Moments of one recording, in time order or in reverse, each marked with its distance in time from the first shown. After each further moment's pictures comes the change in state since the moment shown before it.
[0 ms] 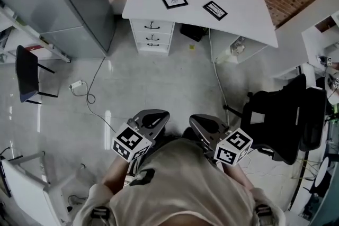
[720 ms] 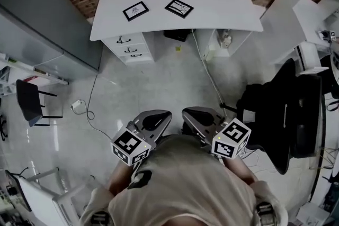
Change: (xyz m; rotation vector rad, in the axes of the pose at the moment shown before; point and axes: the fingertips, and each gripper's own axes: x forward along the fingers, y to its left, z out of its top) left arm 0.197 -0.087 0.073 0.063 0.012 -0.053; right arm -0.123 -0.153 0.051 0.013 -0.156 0.078
